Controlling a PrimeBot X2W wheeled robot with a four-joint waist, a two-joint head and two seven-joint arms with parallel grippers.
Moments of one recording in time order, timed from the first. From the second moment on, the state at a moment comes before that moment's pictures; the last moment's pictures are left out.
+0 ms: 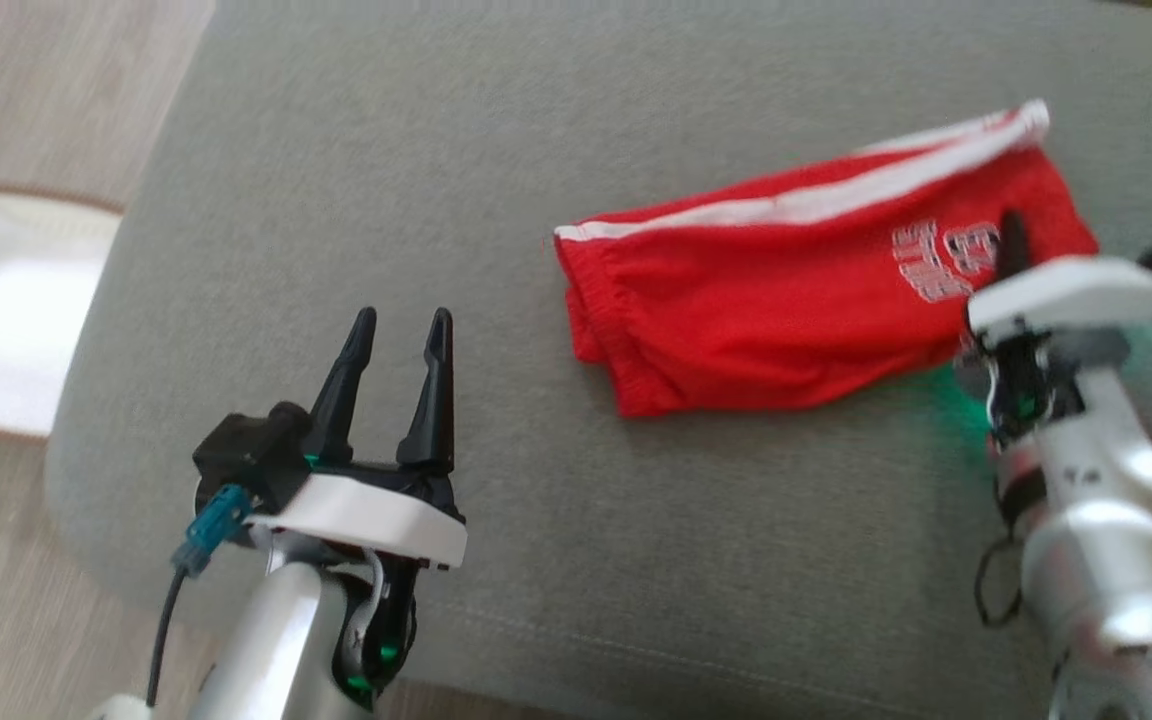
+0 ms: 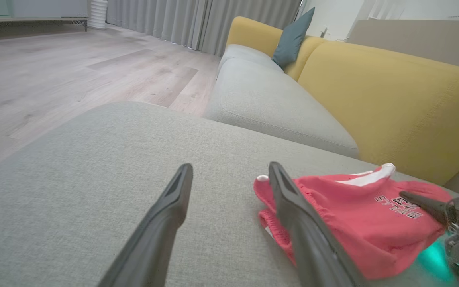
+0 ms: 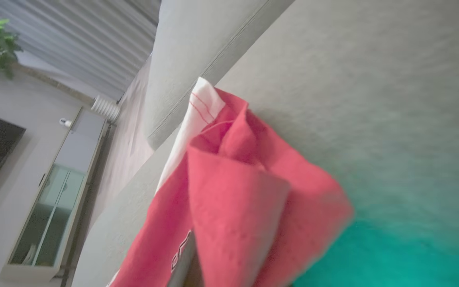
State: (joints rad) left arm -0.19 0.04 -0.33 0.16 -0.38 0.03 -0.26; right arm -0.79 -0.07 -0.20 1.11 0.67 0.12 -0.07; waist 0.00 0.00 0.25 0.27
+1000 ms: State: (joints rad) left arm -0.04 0.04 -0.31 0.17 -0.36 0.03 -0.26; right arm -0.42 -0.06 0.15 0.83 1.05 0.12 -0.25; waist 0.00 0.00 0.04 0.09
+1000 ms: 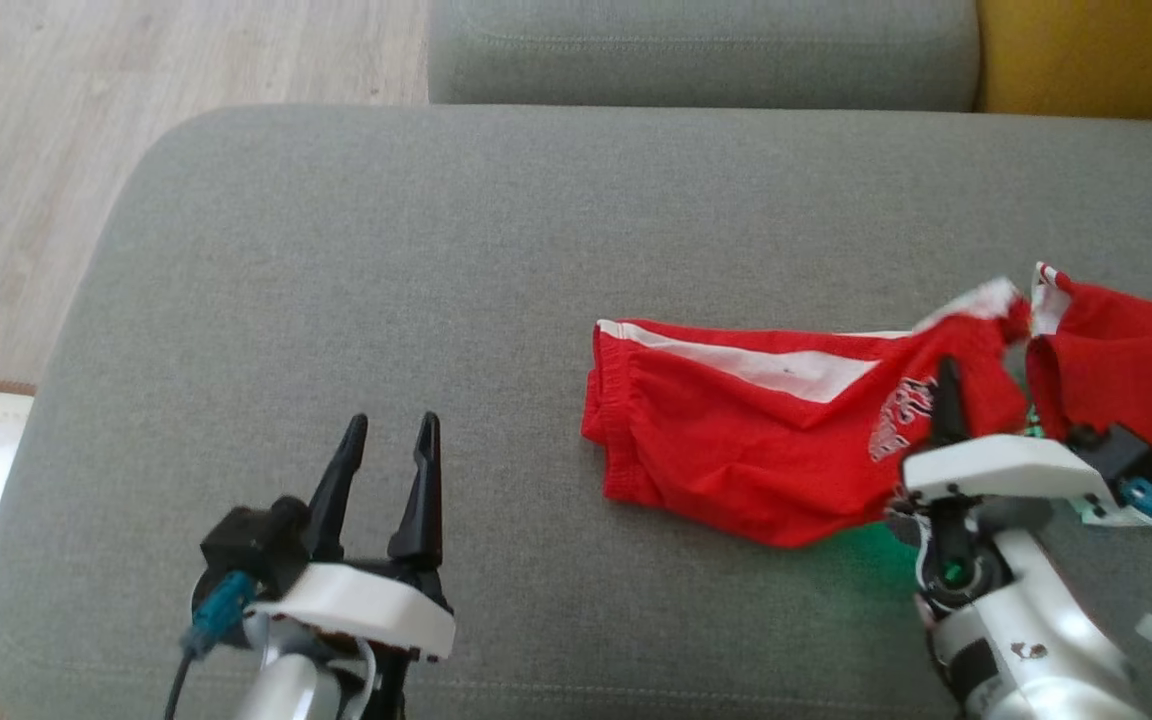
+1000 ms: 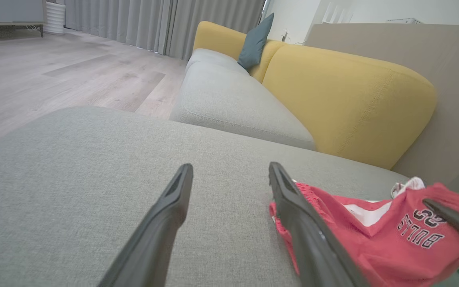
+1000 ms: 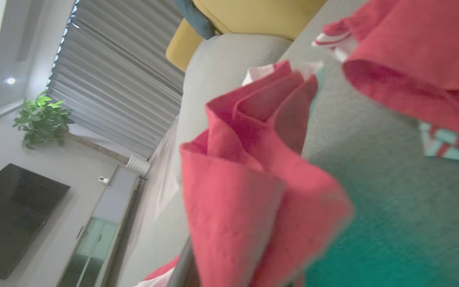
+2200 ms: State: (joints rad) left arm -0.02 0.04 -0.33 0.18 -0.35 0.05 -0.26; right arm -0.42 -0.06 0.70 0.73 1.15 0.12 -0.25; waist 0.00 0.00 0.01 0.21
